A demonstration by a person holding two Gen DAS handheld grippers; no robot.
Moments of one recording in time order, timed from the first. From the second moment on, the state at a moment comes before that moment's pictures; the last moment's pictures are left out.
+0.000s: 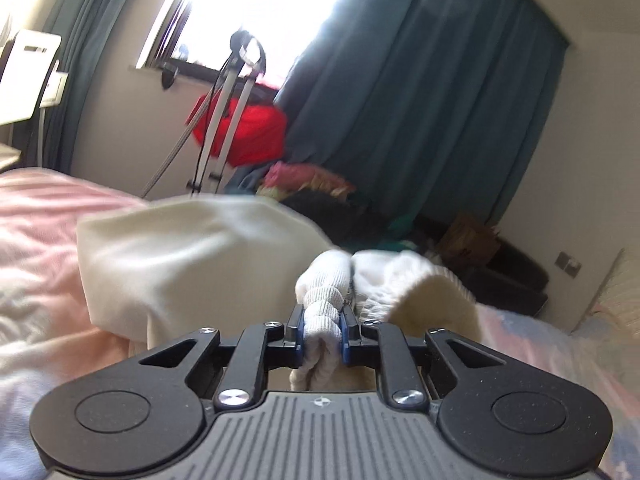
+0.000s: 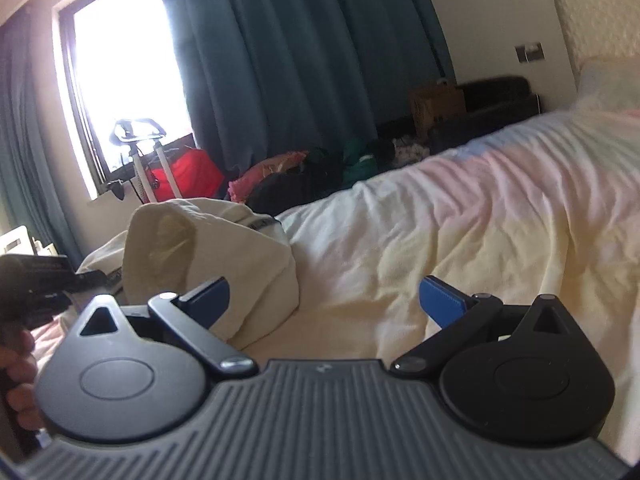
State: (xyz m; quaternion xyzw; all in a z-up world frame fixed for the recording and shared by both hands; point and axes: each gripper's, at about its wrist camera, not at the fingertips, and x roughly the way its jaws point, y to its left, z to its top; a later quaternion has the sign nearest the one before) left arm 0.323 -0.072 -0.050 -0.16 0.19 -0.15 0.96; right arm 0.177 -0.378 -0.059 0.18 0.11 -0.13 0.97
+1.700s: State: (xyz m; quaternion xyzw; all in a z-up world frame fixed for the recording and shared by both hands) left arm 0.148 0.186 -0.042 -0.28 0.22 -0.01 0.94; right arm 0.125 -0.236 -0.043 0.21 0.28 0.18 0.92
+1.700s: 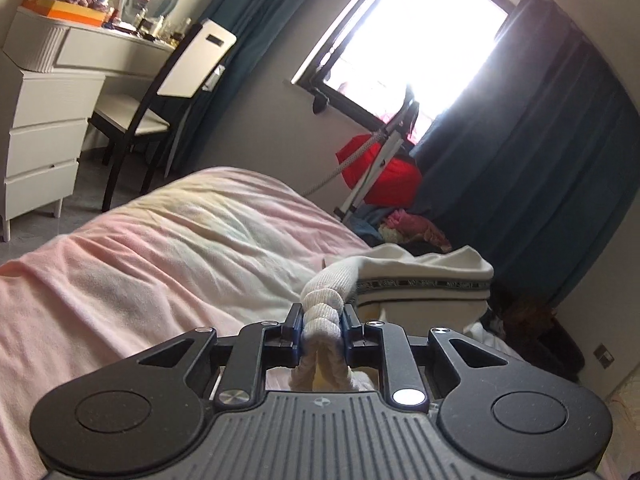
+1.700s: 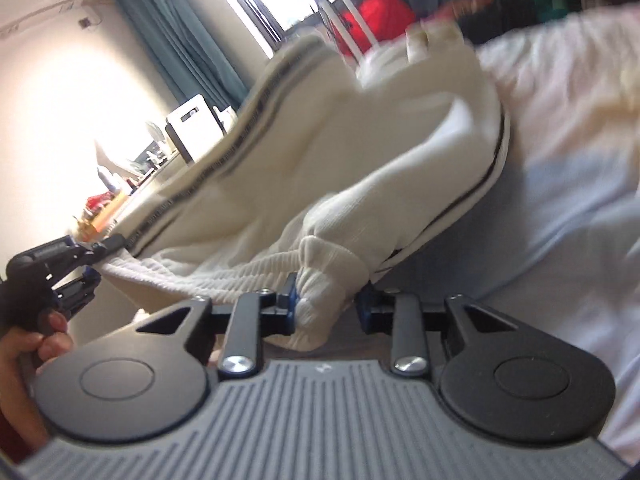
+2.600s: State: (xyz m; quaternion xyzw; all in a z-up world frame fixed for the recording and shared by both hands) left arm 0.126 0.208 -0.041 -0.26 0.30 0.00 0.92; right arm 0.104 -0.272 -0.039 0.21 0.29 0.14 0.92
